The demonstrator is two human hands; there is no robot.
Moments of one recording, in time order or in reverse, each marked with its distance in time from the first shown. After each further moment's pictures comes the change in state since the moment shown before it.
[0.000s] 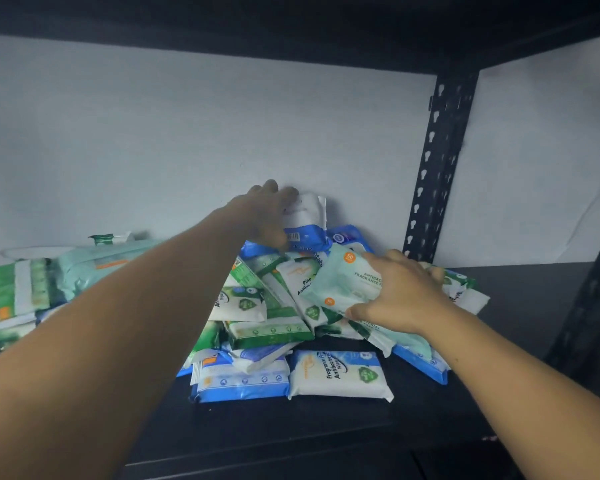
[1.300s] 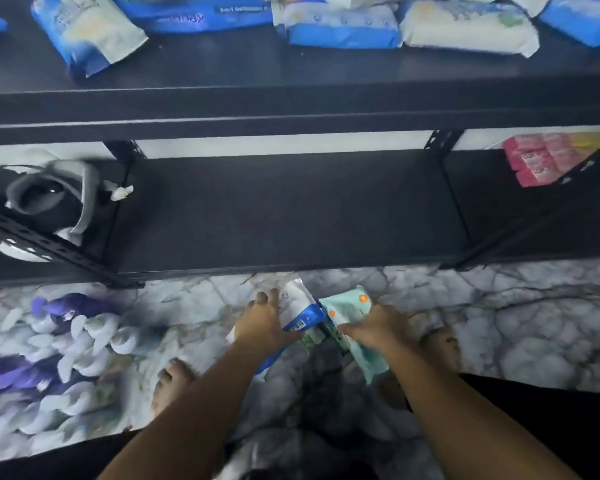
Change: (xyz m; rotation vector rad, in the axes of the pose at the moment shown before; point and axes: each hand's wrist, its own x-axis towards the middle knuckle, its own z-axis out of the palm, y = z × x) left_hand -0.522 0.054 0.337 -0.286 -0.785 -0.530; right_hand -0.345 -0.046 0.330 0.165 -0.789 0.571
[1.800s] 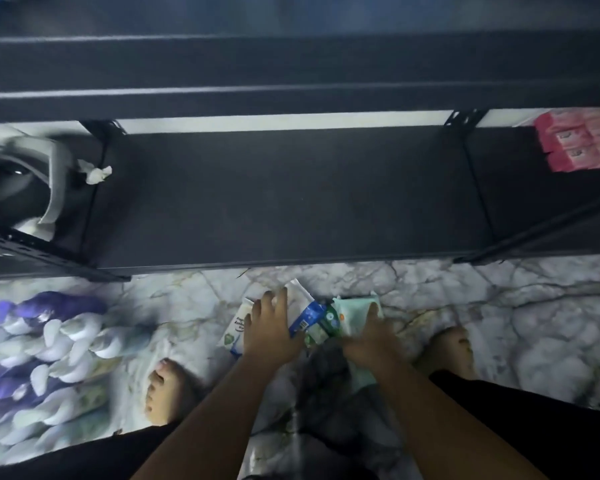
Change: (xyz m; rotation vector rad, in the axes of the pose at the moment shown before) left_hand 0.042 -0.004 0.071 -0.019 0.115 -0.006; right_hand 0.046 0.009 0.071 0.032 -0.151 0.077
